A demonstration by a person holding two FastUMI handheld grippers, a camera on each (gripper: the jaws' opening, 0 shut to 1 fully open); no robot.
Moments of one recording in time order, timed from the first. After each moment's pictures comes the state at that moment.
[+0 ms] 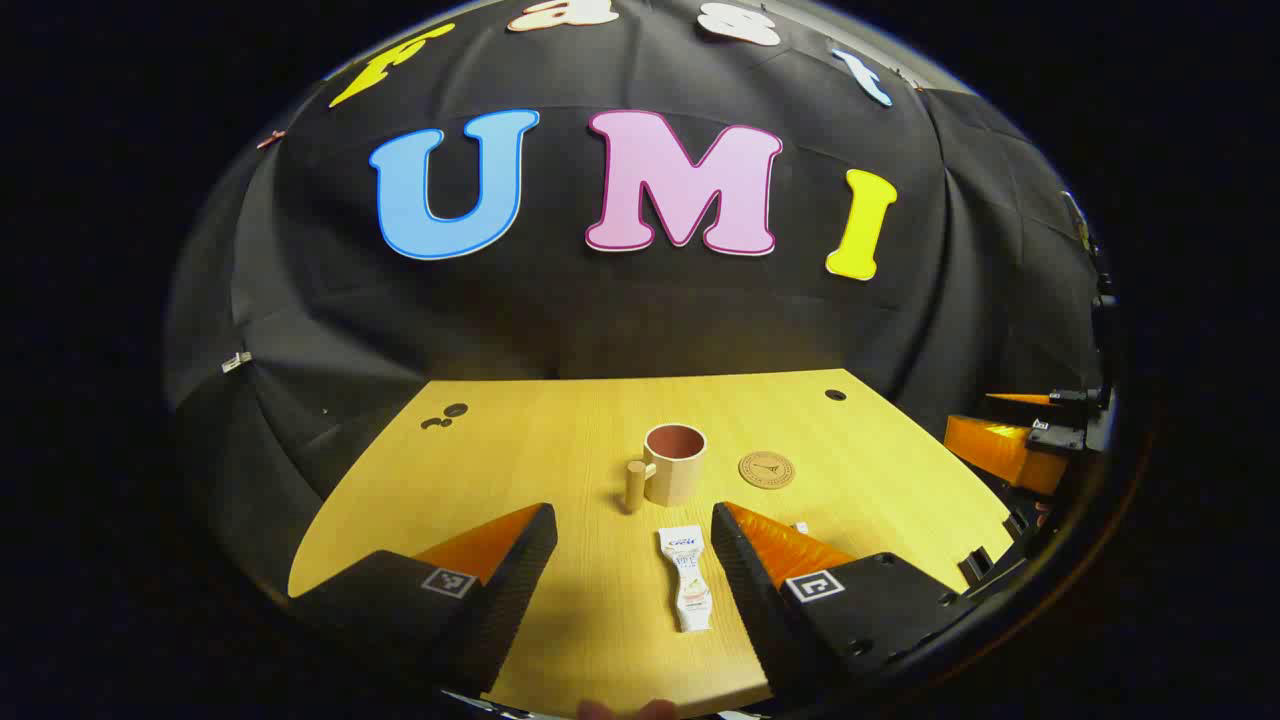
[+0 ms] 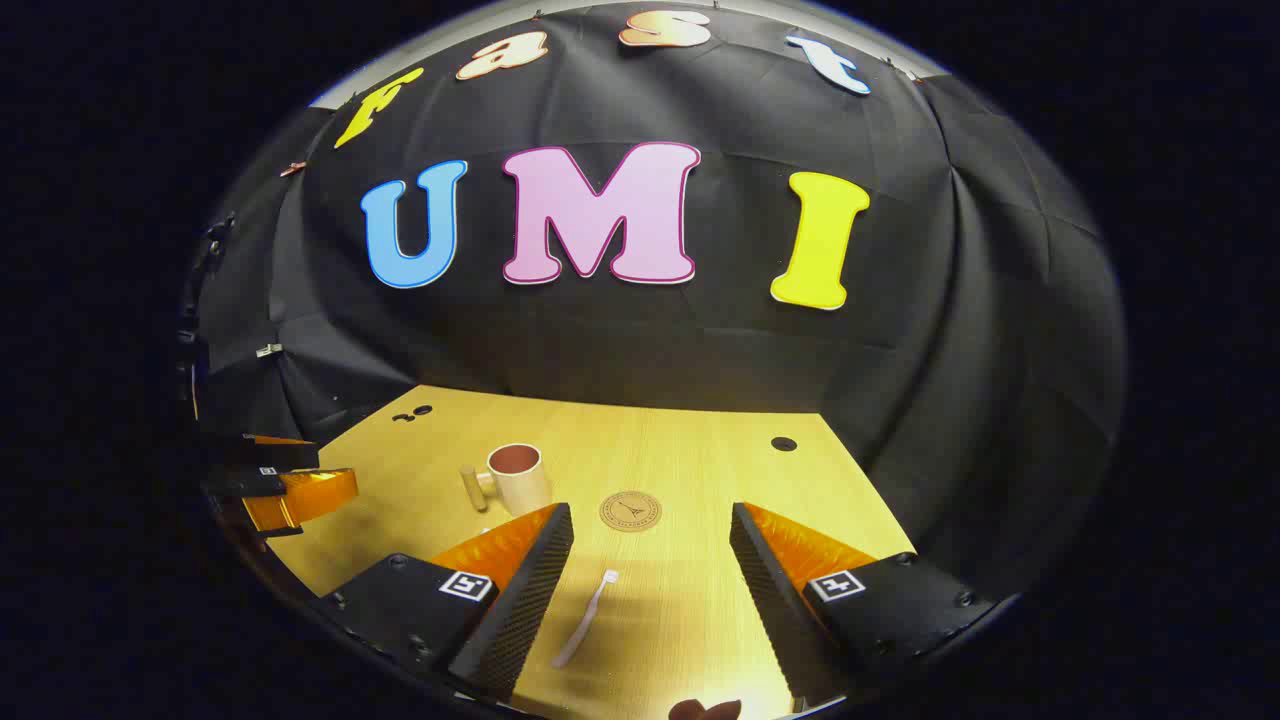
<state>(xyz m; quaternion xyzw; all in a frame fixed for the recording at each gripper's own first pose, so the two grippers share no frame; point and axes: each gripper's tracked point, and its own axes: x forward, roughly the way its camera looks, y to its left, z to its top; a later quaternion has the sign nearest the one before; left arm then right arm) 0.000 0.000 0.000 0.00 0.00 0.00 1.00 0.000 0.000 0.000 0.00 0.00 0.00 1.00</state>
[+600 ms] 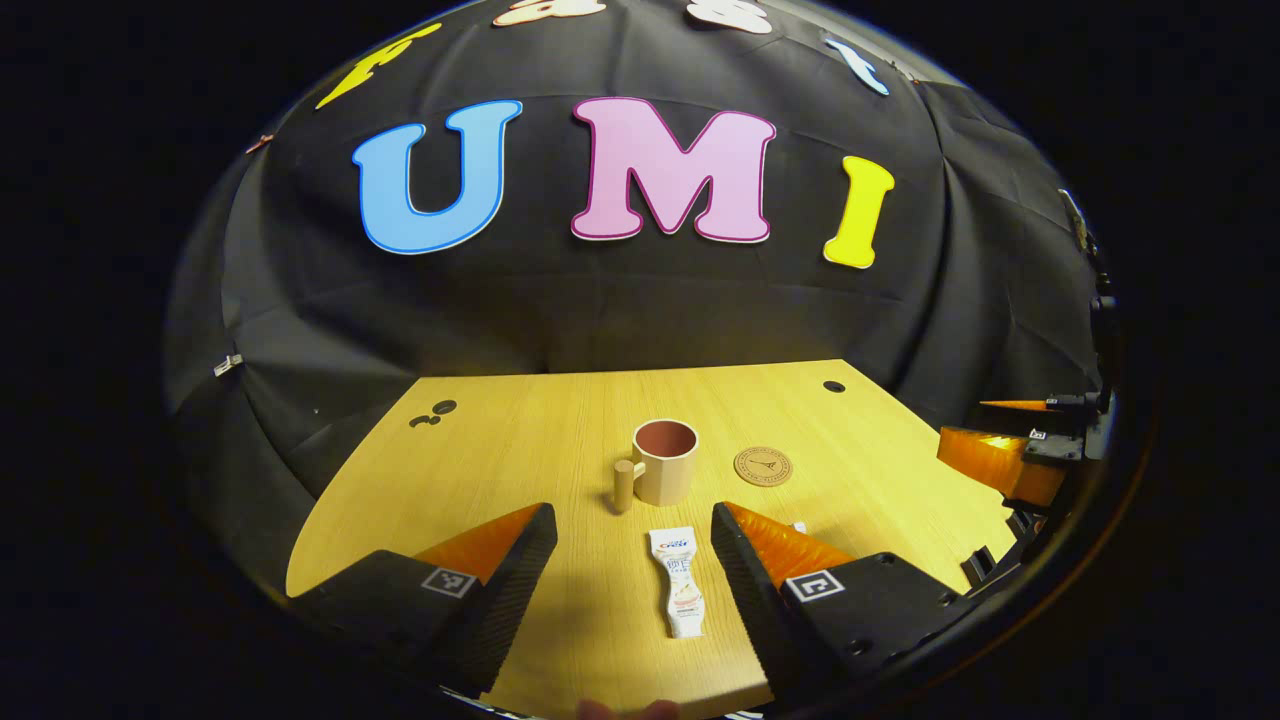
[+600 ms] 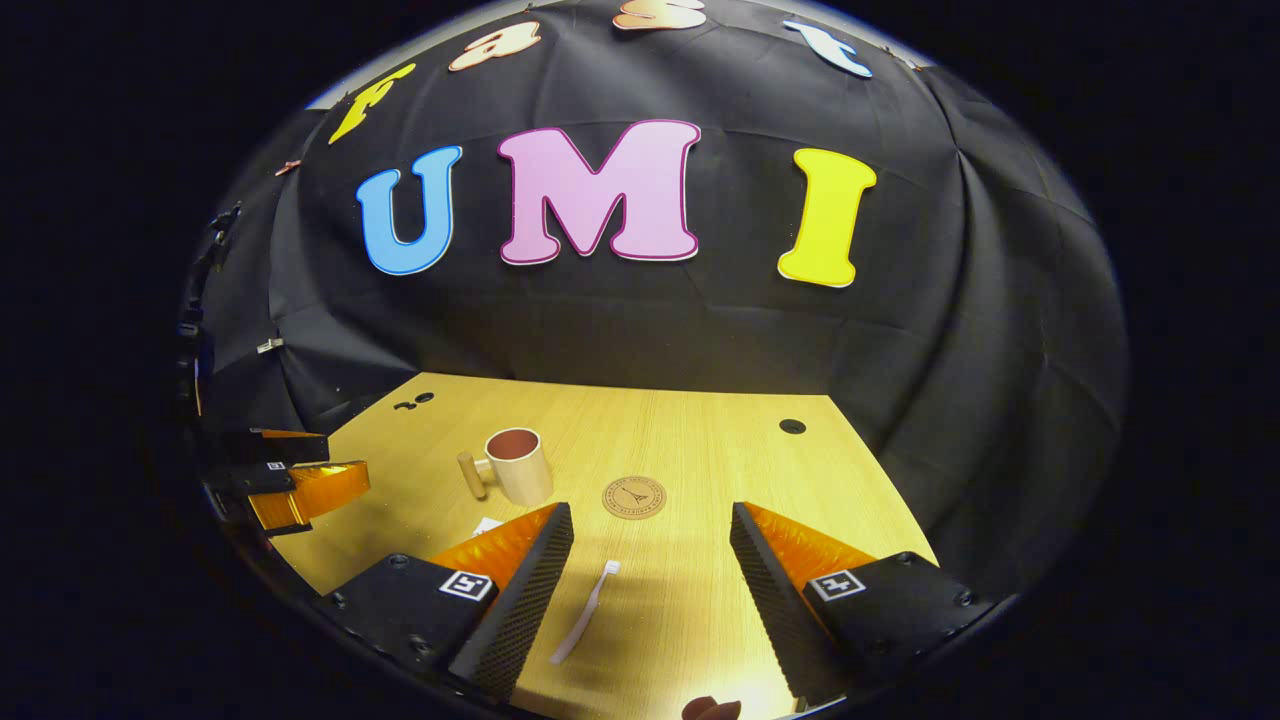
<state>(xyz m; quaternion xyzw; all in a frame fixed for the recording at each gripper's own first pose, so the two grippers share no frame) 0.014 -0.010 0.000 0.01 0.01 0.00 1.00 0.012 -0.004 -0.013 0.00 0.02 0.01 1.00</state>
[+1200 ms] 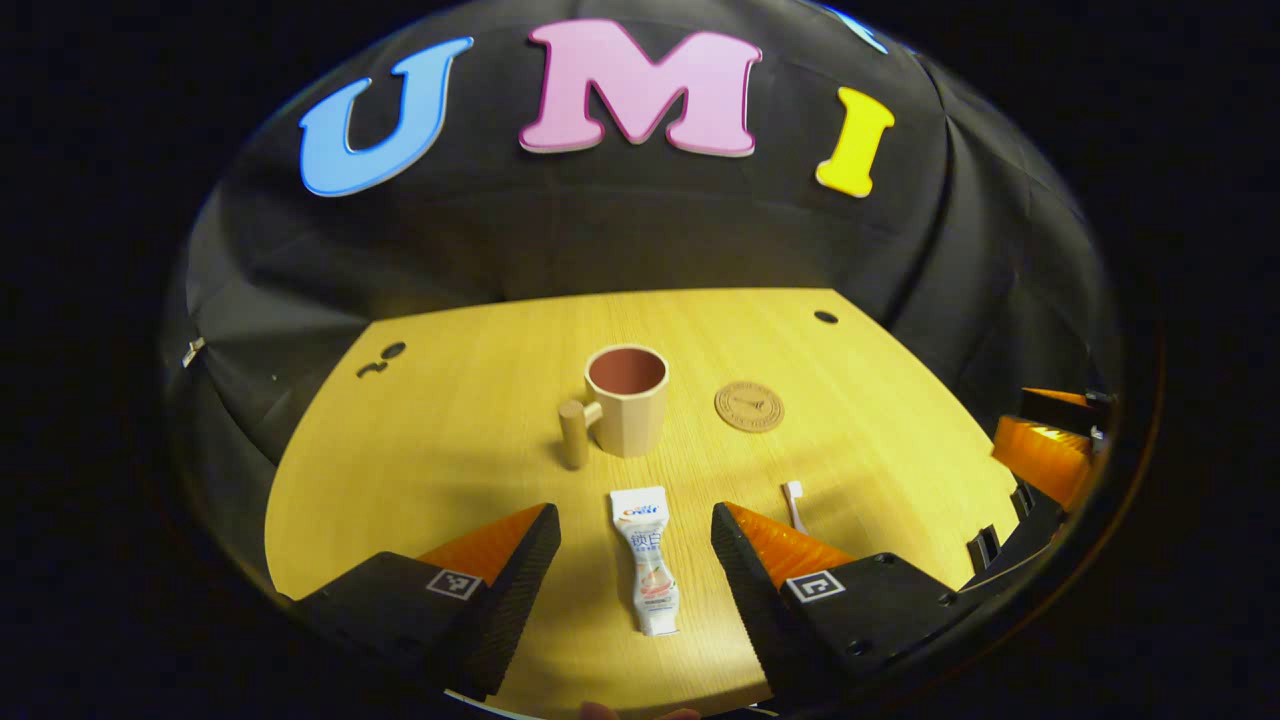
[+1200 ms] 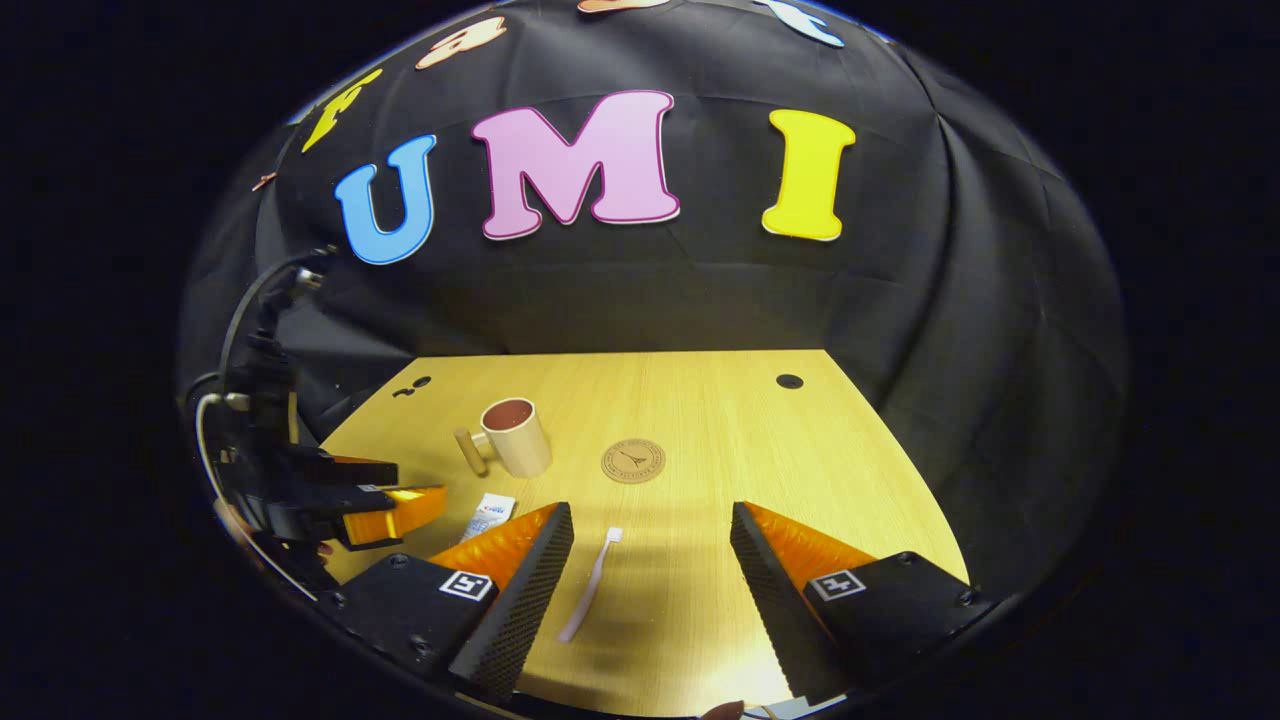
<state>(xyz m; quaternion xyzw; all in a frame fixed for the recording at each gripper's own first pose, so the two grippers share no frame) 0.091 -0.048 -0.072 0.02 0.16 -0.03 0.99 0.002 -0.019 -0.048 0.04 0.08 0.00 1.00</state>
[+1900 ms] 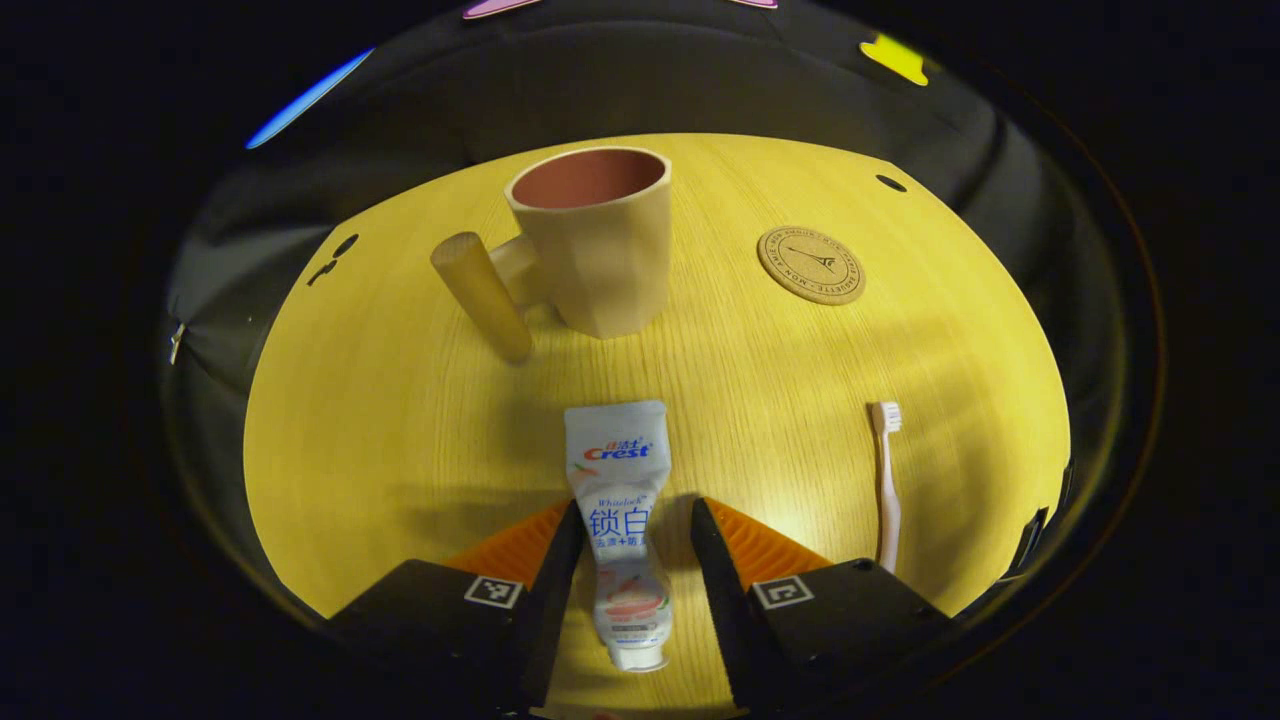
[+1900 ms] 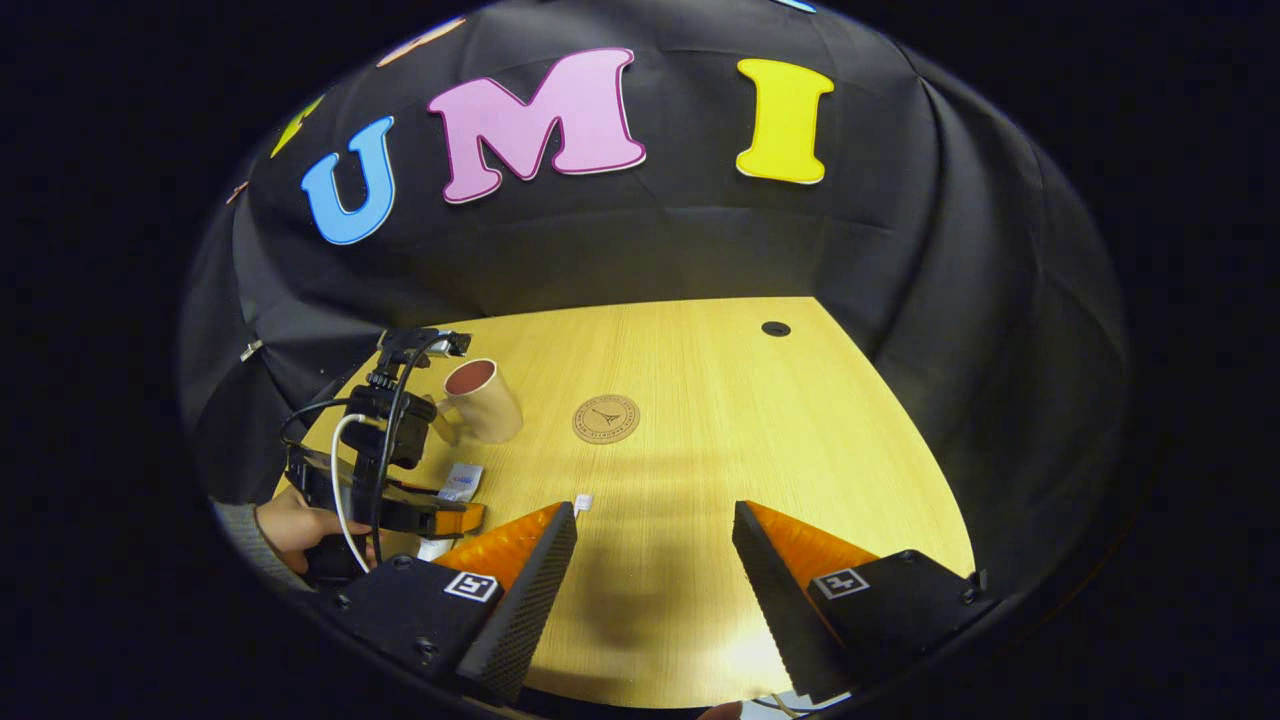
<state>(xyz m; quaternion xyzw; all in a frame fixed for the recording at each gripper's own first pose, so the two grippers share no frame) 0.155 -0.059 -0.168 0.02 0.34 0.01 0.94 0.023 -0.044 -0.093 0.06 0.16 0.00 0.99</state>
